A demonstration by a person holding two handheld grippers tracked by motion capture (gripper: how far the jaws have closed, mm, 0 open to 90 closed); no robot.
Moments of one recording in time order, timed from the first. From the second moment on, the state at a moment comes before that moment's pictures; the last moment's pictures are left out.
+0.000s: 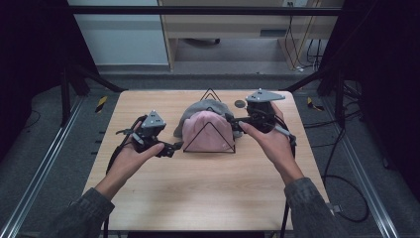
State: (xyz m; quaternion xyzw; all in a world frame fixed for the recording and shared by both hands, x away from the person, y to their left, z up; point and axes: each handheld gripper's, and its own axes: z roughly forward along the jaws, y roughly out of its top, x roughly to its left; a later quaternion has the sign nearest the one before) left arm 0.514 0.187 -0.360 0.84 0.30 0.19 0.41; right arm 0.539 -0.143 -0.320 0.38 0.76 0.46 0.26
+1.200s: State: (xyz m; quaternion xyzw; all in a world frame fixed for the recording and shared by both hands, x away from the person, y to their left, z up) left arm 0.497 0.250 -0.451 0.86 0.34 0.13 0.35; right arm 0.489 -0.198 -0.452 0.41 0.81 0.37 0.19
